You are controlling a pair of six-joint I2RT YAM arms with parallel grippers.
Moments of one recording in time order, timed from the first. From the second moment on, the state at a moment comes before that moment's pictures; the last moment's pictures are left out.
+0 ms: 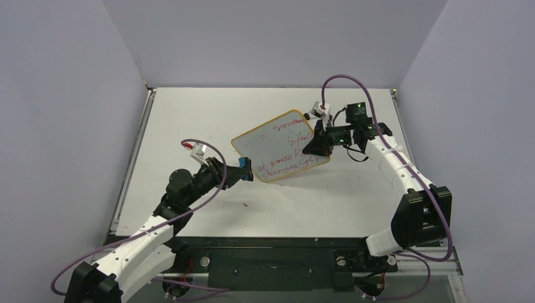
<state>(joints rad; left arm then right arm) -0.45 0.77 0.32 0.38 0.35 -0.90 0.21 1.47 1.22 -0.64 -0.96 -0.49</state>
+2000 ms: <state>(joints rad) -0.82 1.49 0.84 0.57 -0.50 -0.66 0.33 1.44 1.02 -0.28 -0.79 -0.17</state>
